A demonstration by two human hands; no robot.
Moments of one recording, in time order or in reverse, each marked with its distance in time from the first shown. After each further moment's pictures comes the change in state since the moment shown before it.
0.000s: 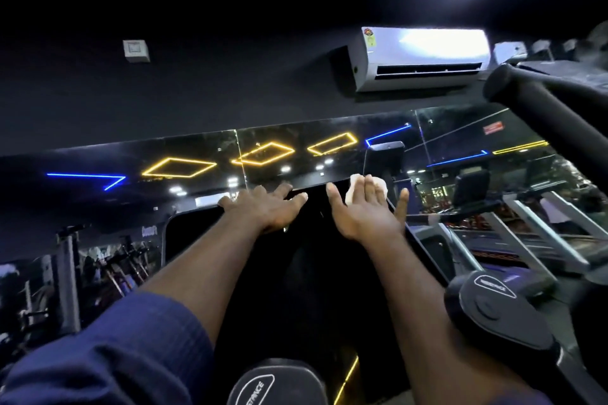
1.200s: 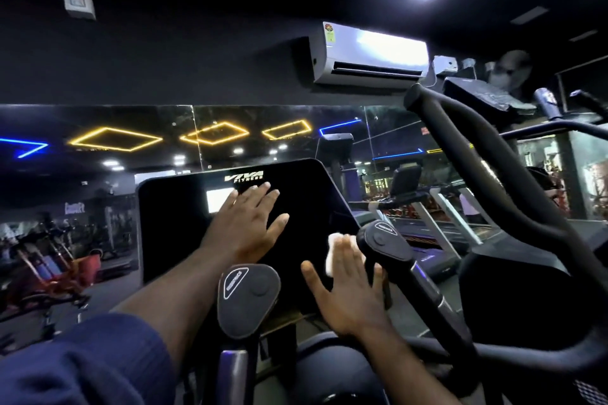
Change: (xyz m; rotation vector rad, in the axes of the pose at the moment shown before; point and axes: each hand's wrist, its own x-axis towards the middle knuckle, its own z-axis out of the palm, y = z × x) left_hand -0.109 0.003 0.057 -0.125 0.327 0.502; right_hand -0.202 0.083 0.004 0.126 -0.150 -0.030
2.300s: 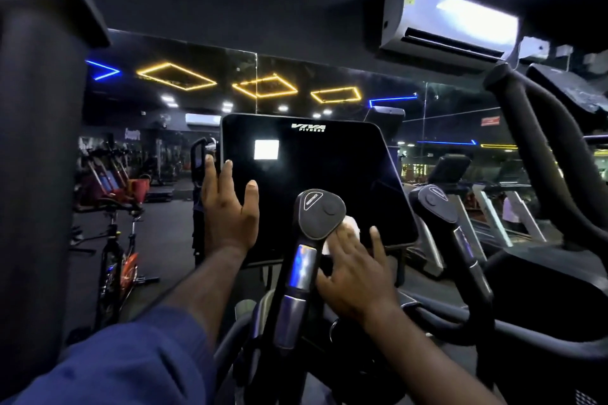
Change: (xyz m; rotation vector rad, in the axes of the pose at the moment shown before) left_hand -0.145 -0.020 0.006 -0.665 0.623 -0.697; right_hand -0.059 -0.033 0.039 -0.415 0.065 -0.401
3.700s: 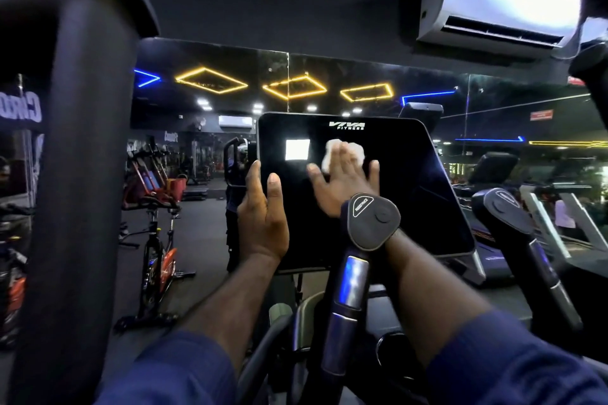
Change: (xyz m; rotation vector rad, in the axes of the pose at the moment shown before) left_hand -0.001 -0.006 -0.005 -0.231 0.000 -0.065; right_hand 0.158 -0.059 -0.013 0.194 0.087 0.083
